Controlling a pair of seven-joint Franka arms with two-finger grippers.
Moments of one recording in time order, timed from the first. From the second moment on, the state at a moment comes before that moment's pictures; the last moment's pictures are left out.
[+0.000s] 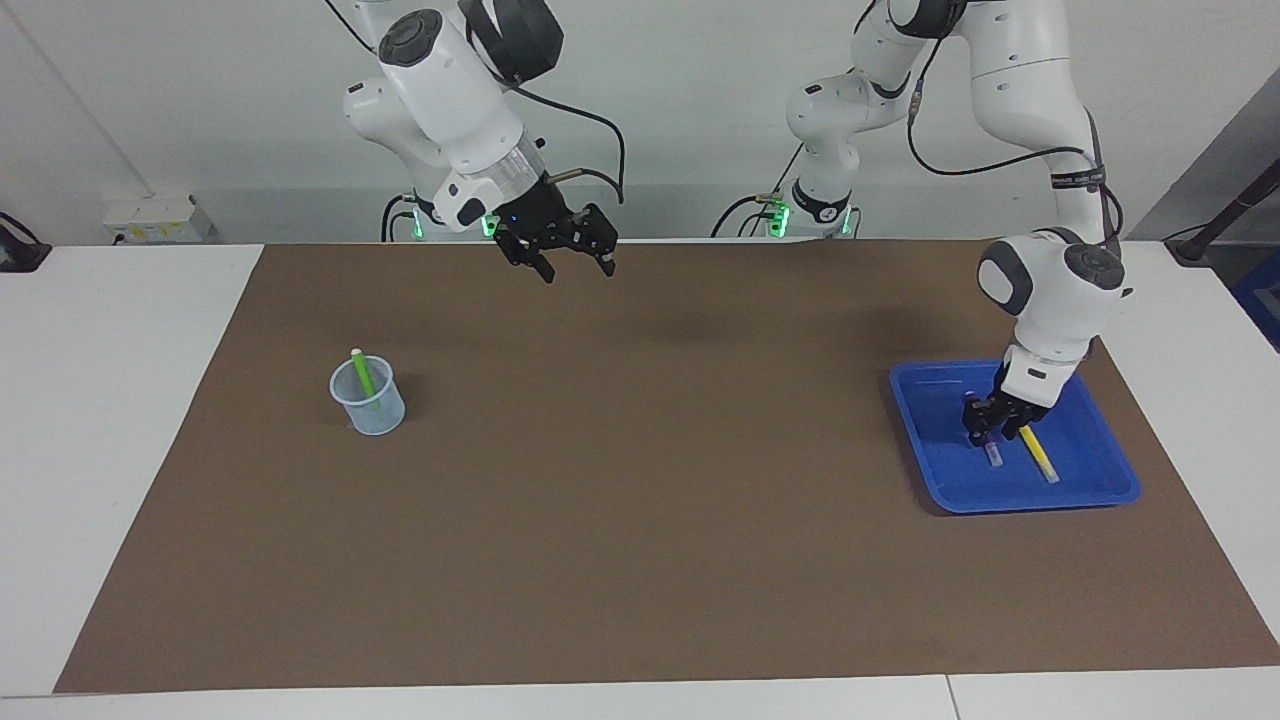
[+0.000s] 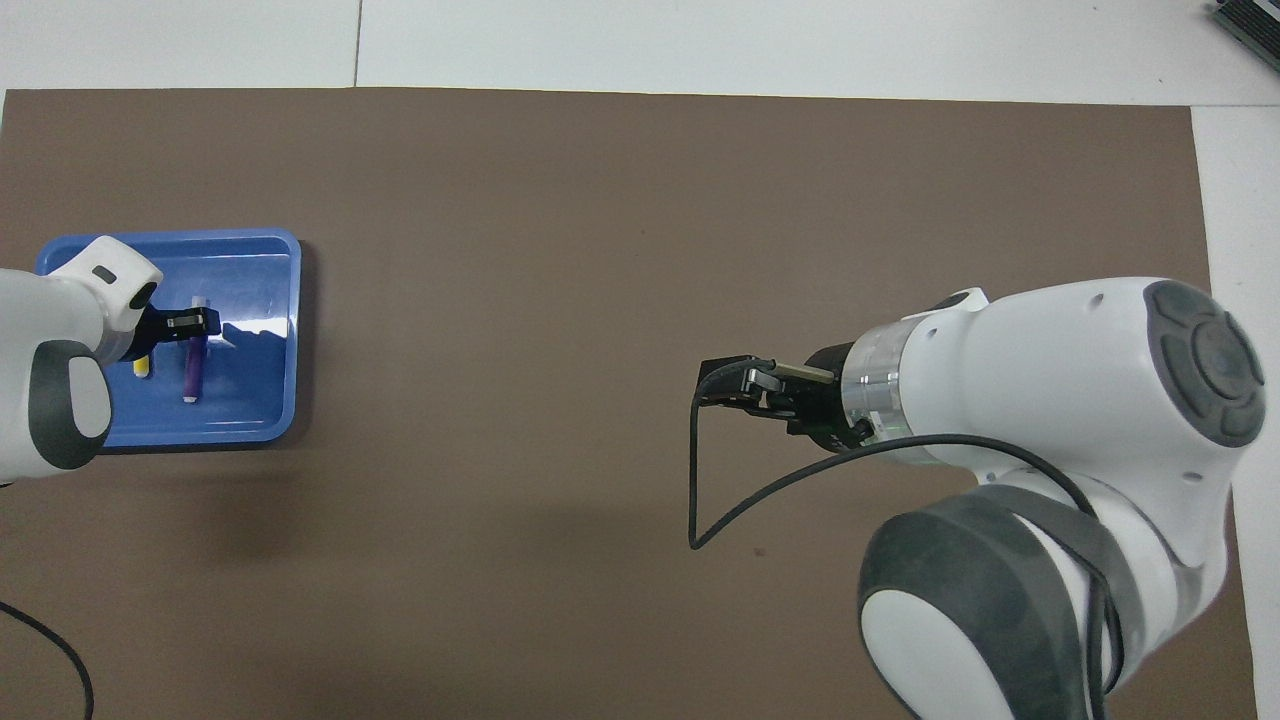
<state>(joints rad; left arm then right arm) 0.24 0.28 -0.09 -2.10 0.05 2.56 0.03 0.35 -0.10 0.06 -1.94 0.41 2.02 0.54</state>
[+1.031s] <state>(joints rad) 0.24 0.30 -0.09 -2.10 0.05 2.58 0.03 0.35 -0.09 0.06 -1.94 0.41 2.02 0.54</state>
